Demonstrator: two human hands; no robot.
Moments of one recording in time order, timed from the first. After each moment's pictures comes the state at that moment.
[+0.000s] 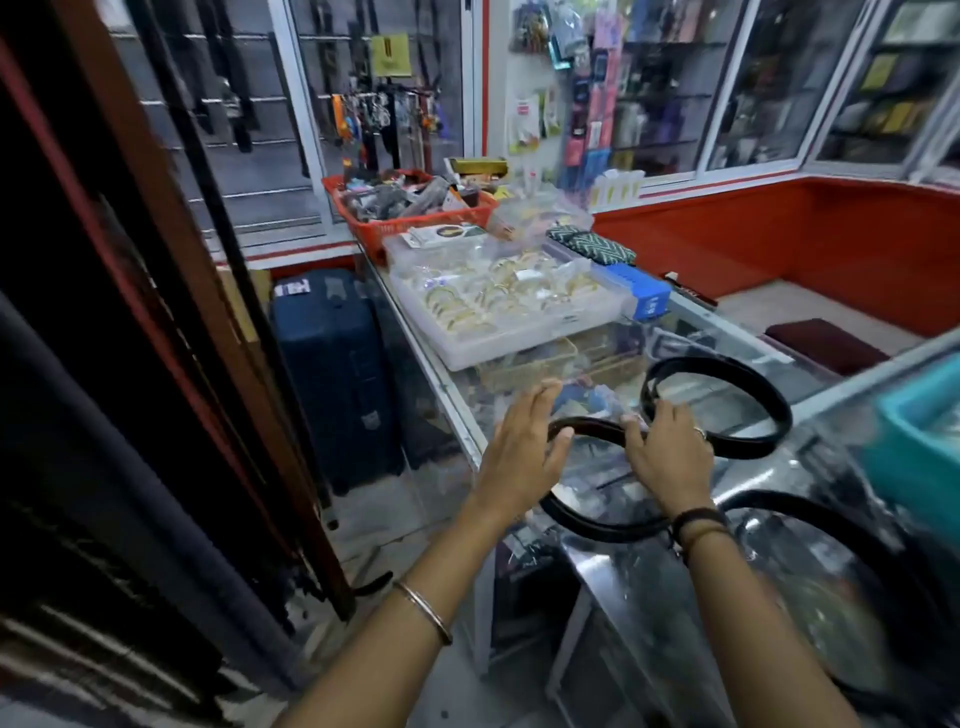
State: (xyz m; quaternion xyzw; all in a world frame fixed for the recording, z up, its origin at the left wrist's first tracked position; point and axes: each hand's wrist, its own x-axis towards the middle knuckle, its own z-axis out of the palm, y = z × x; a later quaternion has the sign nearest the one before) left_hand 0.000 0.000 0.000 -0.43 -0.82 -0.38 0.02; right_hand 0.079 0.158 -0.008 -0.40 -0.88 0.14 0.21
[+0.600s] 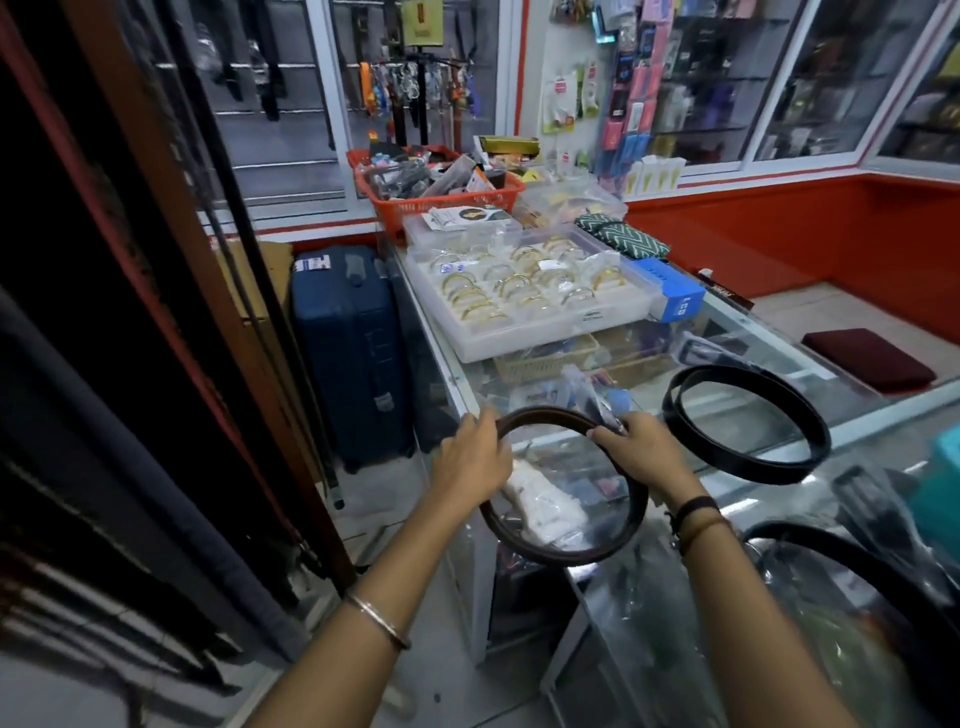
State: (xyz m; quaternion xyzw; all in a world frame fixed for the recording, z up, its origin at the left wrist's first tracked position) left_hand -0.029 -0.027 0.003 -0.24 -0.93 -0.27 -0.07; right_hand 0.043 0.159 0.006 -0.29 -0.89 0.35 0.07
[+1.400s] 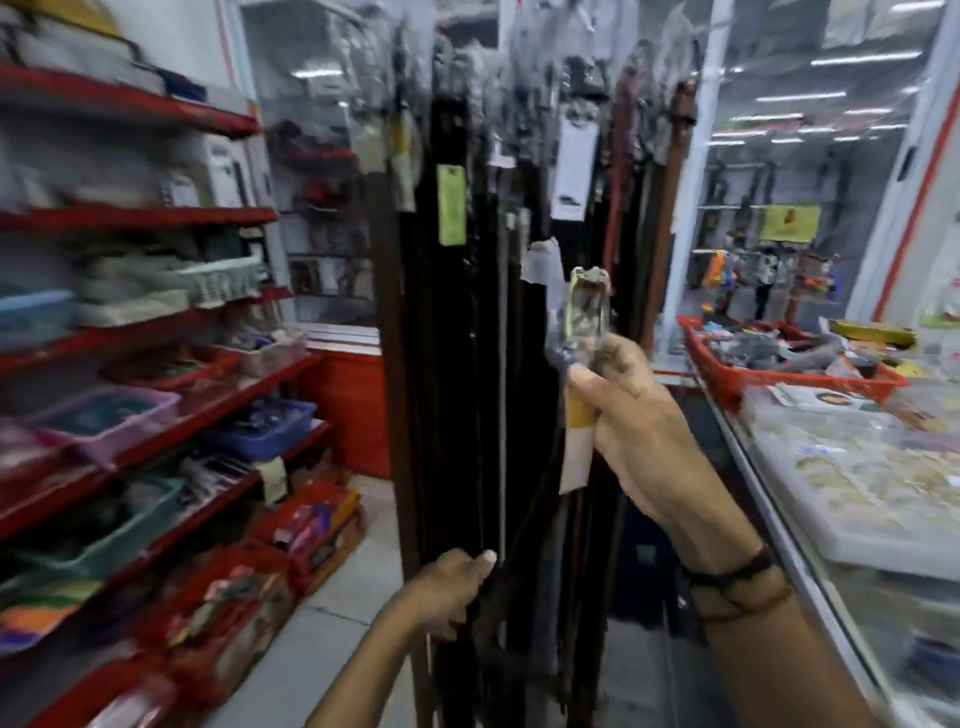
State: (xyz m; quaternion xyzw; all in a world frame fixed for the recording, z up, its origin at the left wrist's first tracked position) left_hand -0.007 -0.404 0.055 0.11 -0.84 -0.51 -0.16; right_hand -0.003 -0.223 0.209 0.30 -0.58 0.76 0.03
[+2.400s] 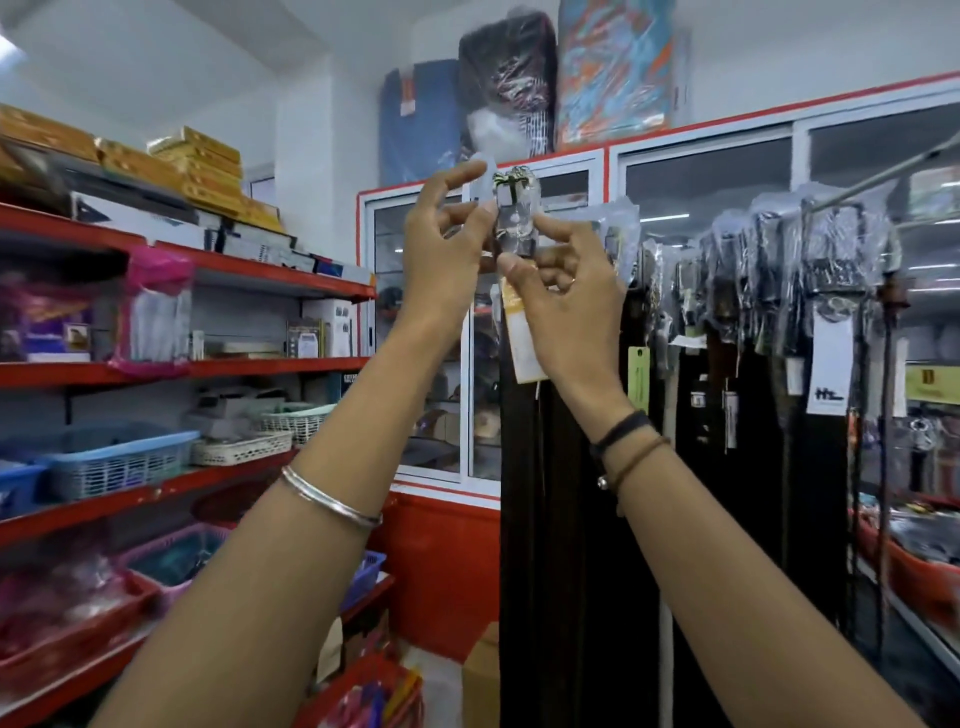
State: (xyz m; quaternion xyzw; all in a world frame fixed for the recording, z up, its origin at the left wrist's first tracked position) left_hand -0.043 -0.564 0.432 -0.23 -0.60 -0.55 0.53; right_hand -0.068 -0.467 0.396 0.38 -0.53 0.61 0.45
